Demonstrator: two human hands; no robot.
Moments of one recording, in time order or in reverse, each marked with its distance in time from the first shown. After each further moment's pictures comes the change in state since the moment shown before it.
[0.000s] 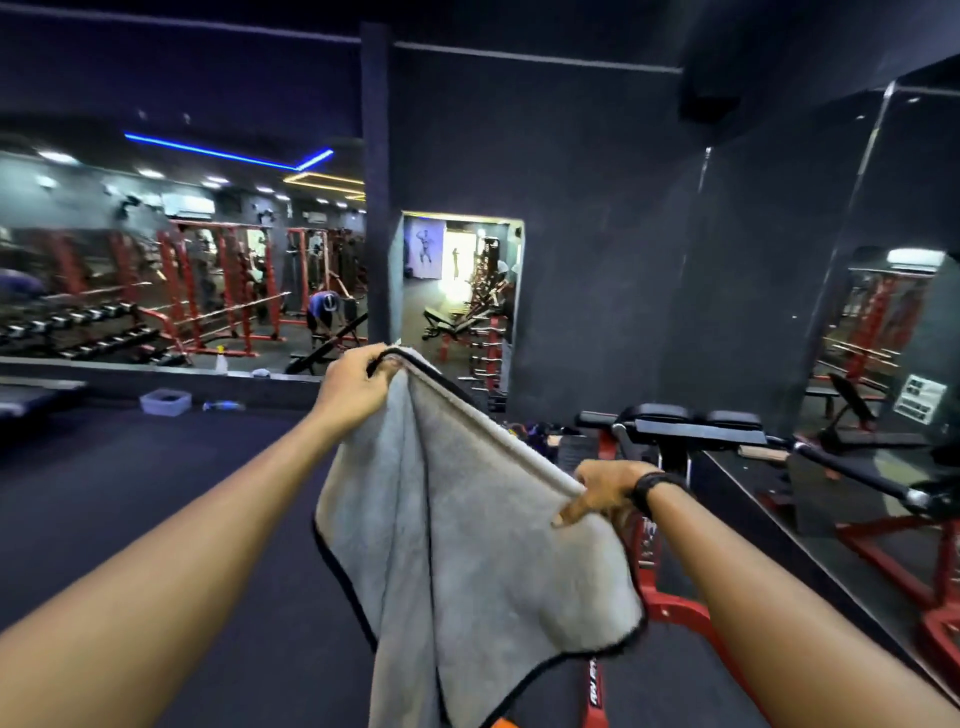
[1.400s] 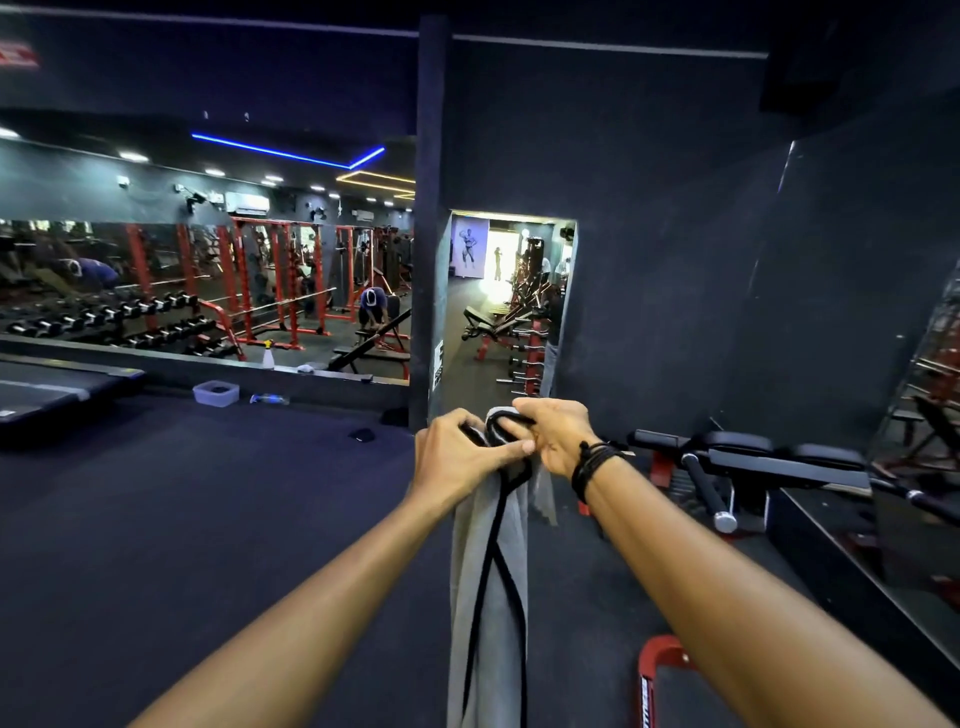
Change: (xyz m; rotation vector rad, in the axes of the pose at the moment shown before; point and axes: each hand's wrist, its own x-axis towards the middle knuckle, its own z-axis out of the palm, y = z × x) left_hand 0.025 -0.038 0.066 -0.043 0.036 -0.232; right_hand 0.141 -0.164 -0.034 1.694 0.477 -0.003
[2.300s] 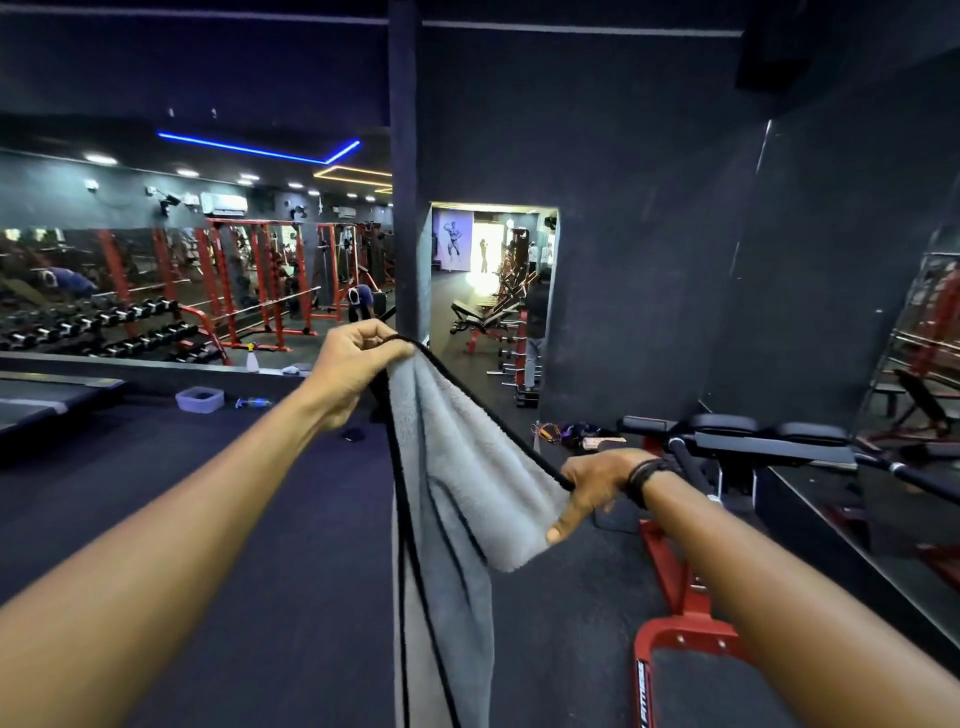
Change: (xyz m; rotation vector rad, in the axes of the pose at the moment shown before) left_hand 0.084 0.003 -0.058 -0.453 -0.117 0.068; right_hand 0.035 -0.013 -0.103 -1.870 -0.645 0.096
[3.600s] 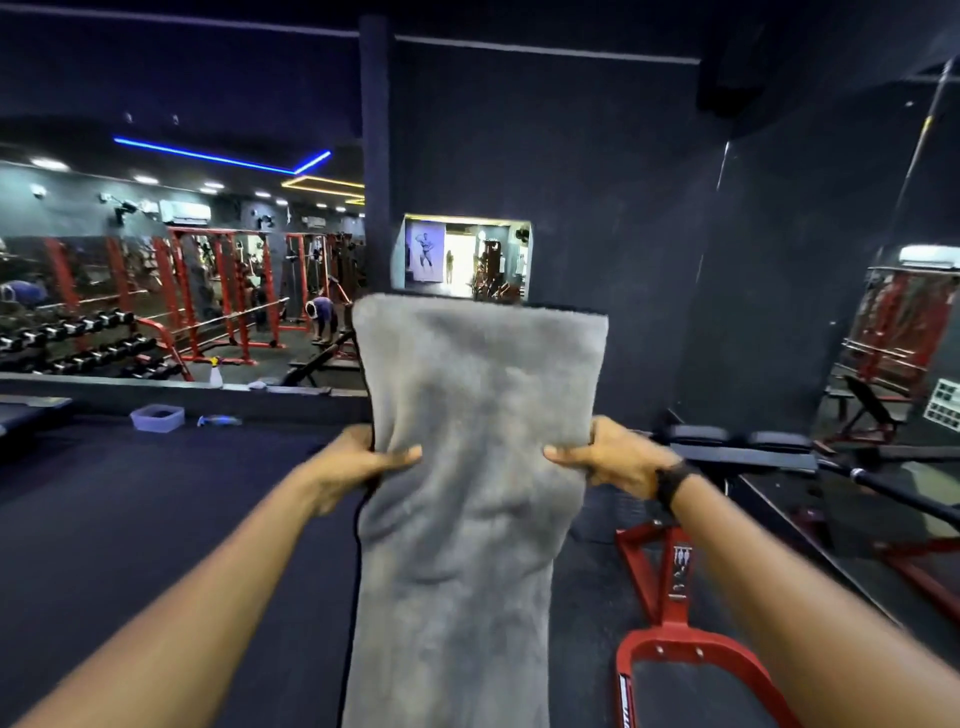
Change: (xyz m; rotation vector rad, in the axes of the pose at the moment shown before) left_hand -0.011 -0.068 -0.004 0.079 -0.409 -0.282; right_hand -0.013 0.031 -0.019 1.017 0.405 -0.352
